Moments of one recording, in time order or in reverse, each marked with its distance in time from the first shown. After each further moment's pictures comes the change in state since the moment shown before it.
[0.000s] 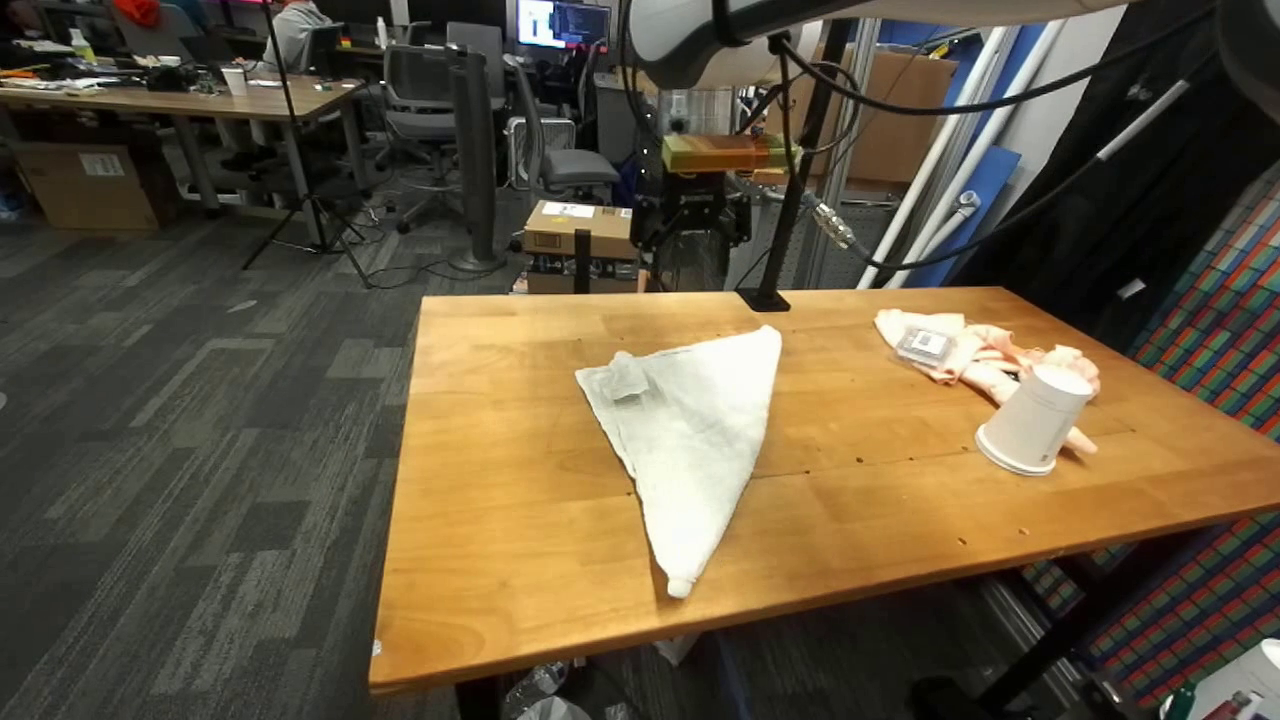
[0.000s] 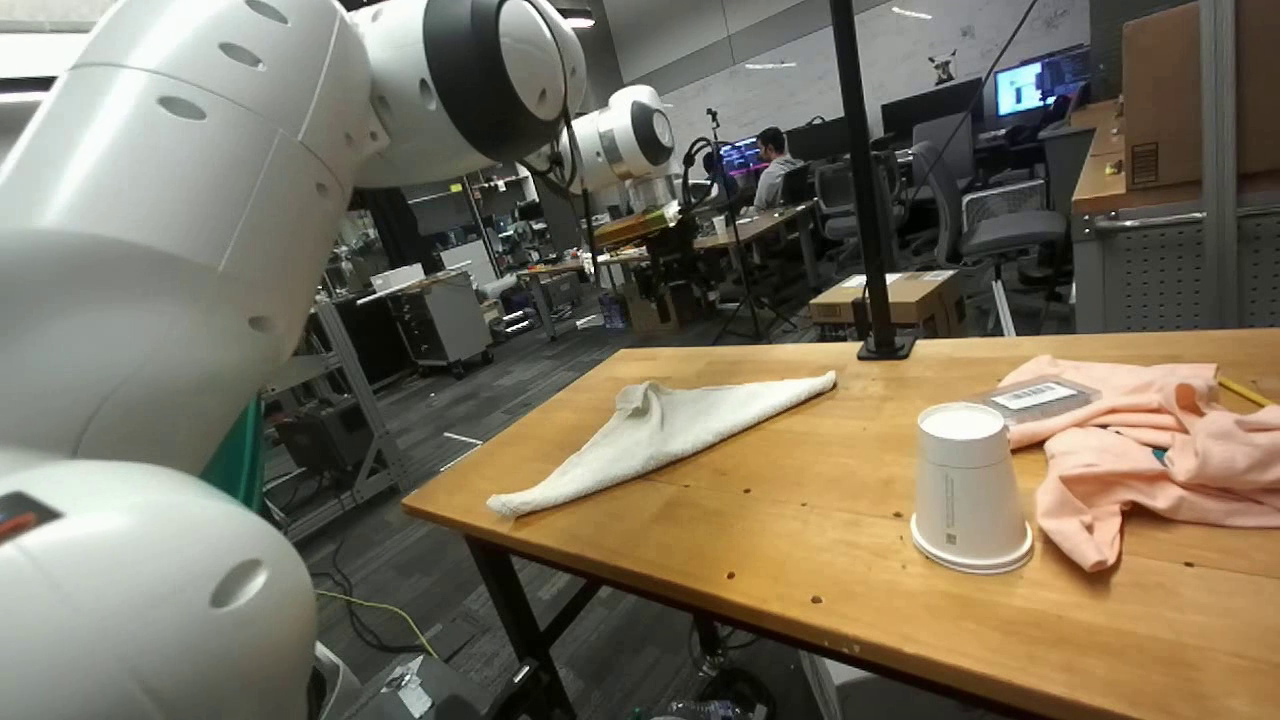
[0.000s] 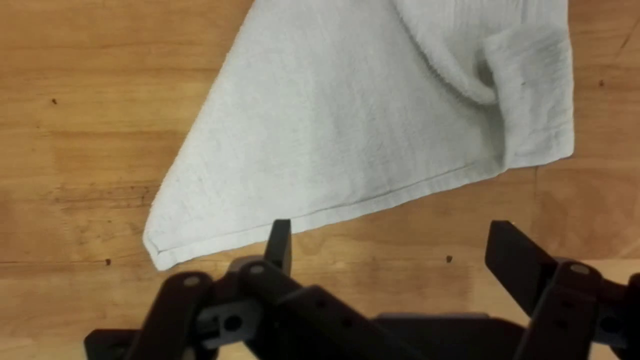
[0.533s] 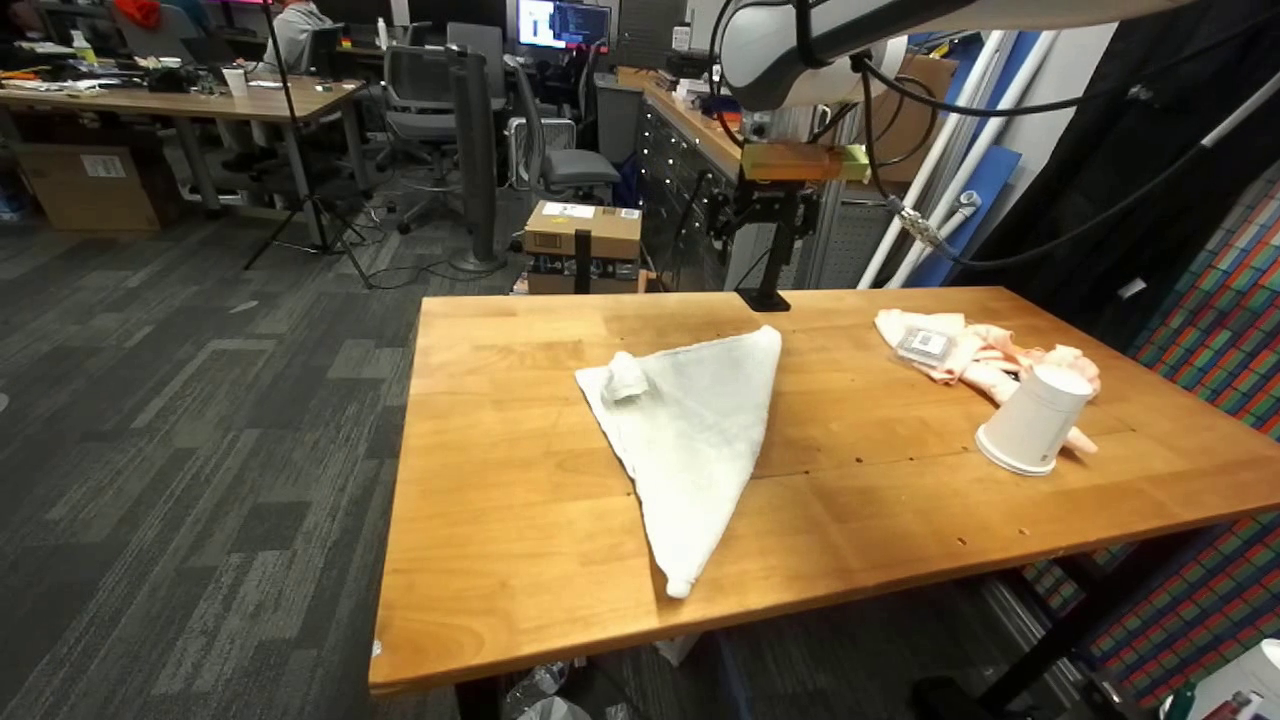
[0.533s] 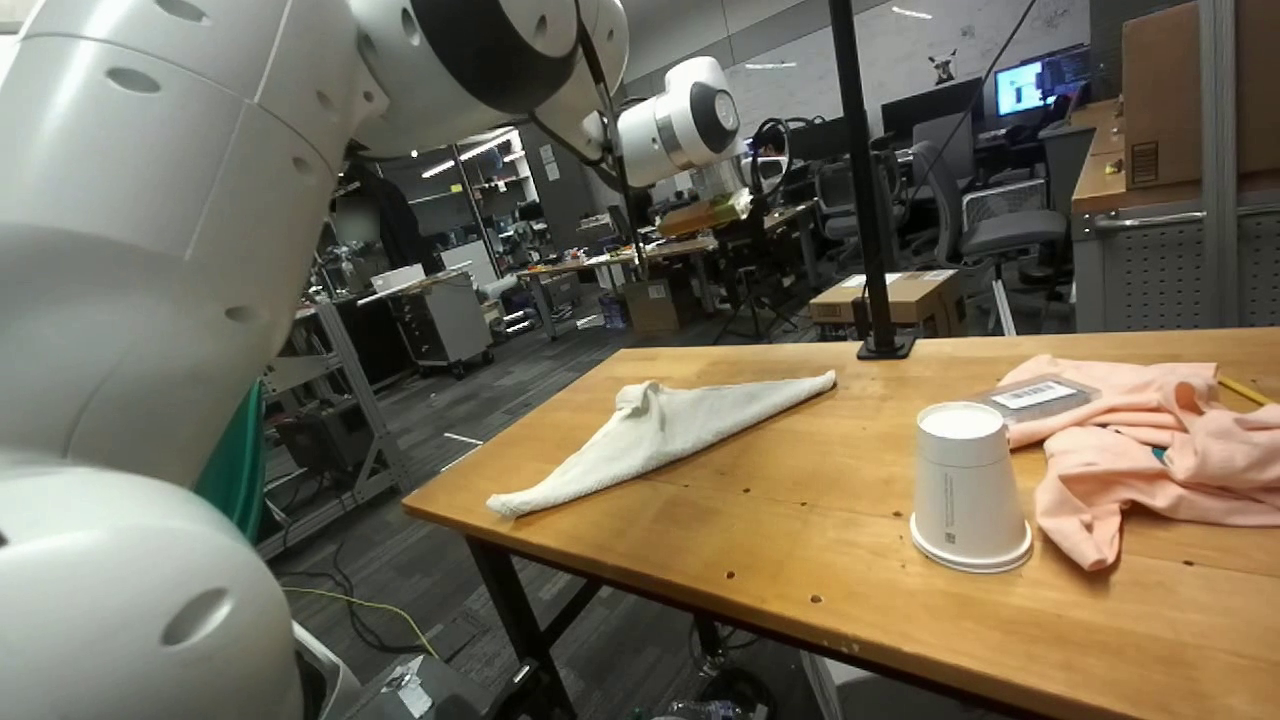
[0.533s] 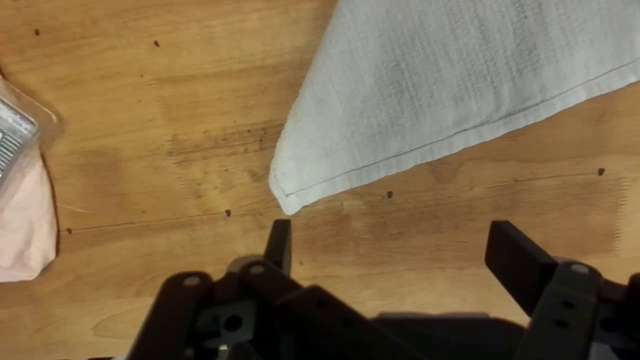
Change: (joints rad) arm -0.084 -0.063 -0.096 -0.124 0.015 0.197 -0.036
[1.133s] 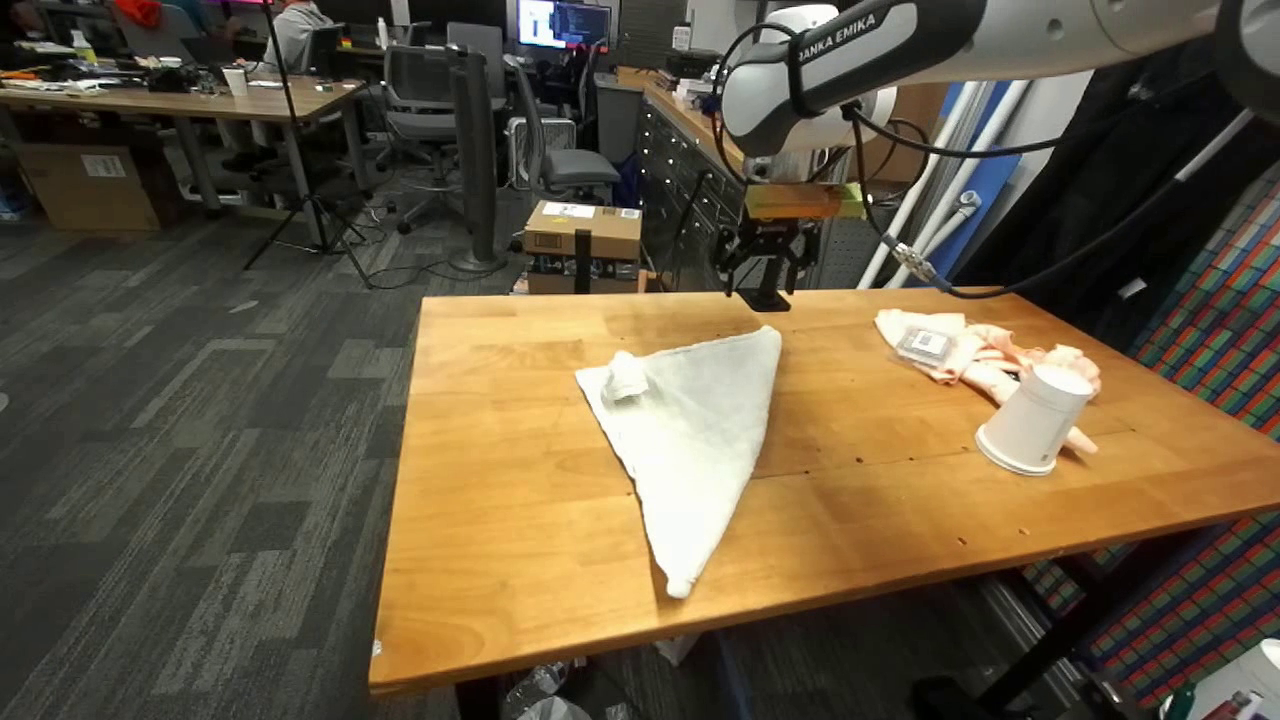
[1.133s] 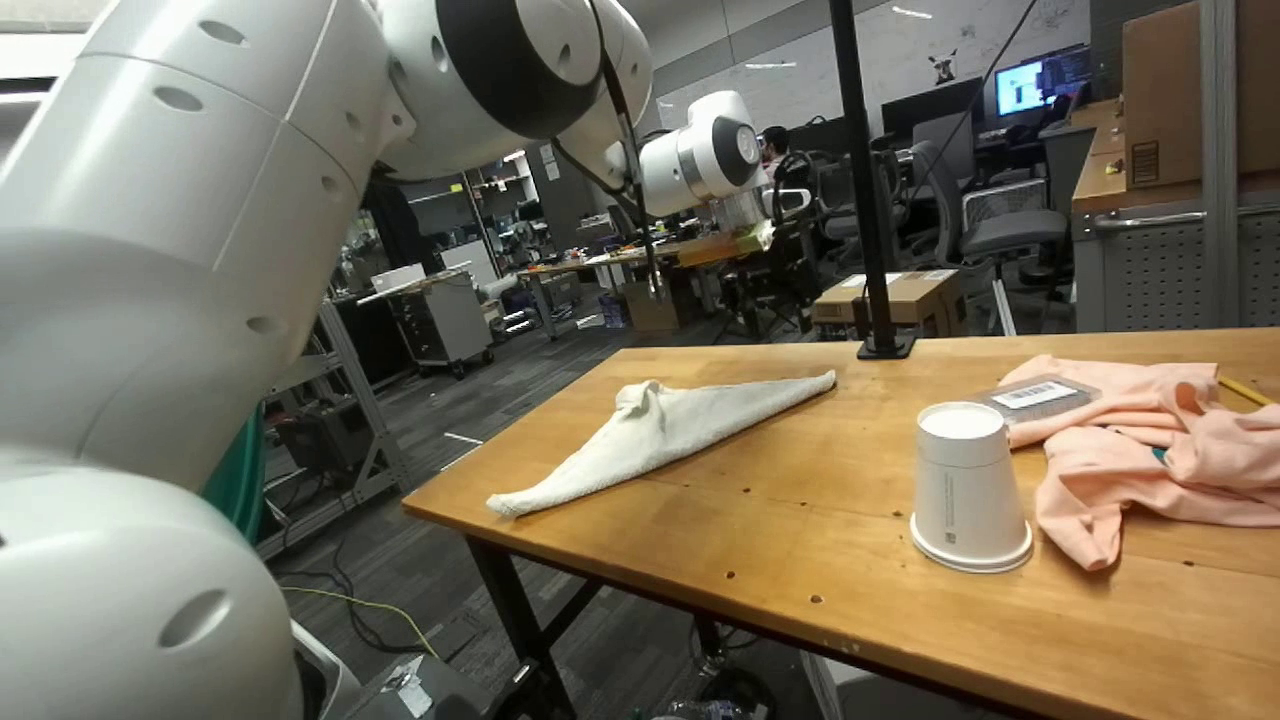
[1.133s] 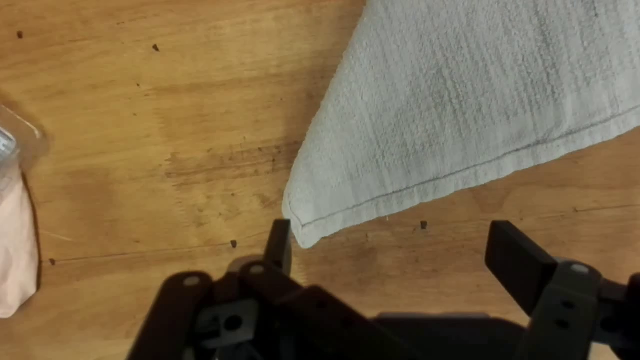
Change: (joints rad) arm -0.004 0.068 -0.026 0.000 0.010 0.027 -0.024
